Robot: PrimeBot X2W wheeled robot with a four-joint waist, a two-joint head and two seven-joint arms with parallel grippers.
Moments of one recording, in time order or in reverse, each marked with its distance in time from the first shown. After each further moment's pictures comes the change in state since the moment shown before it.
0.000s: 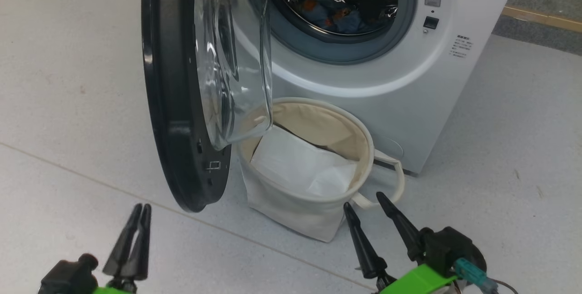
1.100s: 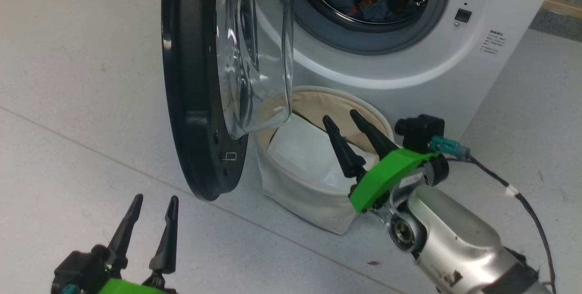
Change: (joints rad) left arm -0.041 -0.021 -0.040 0.004 -0.014 0.000 0.000; right arm -0.700 -0.108 0.420 0.605 0.712 0.000 -0.165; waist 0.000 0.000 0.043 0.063
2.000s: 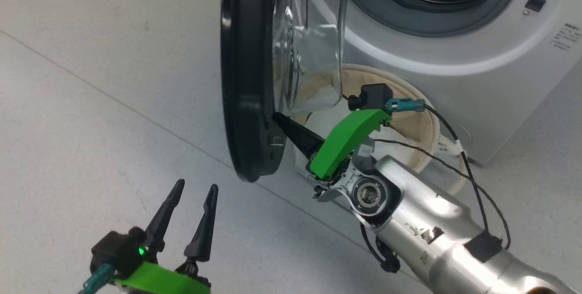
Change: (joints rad) left arm -0.085 -0.003 -0.146 0.022 -0.048 0.000 0.000; right arm -0.099 0.102 0.001 -0.027 0.503 0.000 0.336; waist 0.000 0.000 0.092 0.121
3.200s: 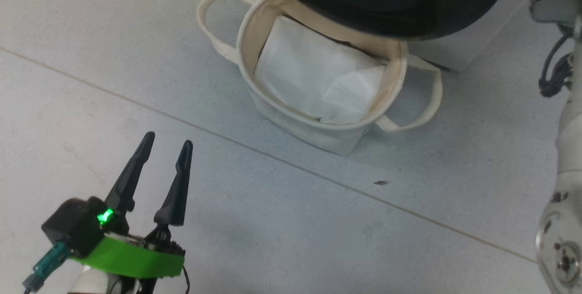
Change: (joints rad) left arm -0.077 0.095 0.040 -0.167 -0.038 0.000 0.000; right arm -0.385 -0.076 -1.057 0.144 -0.554 0.000 0.464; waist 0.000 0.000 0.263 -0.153
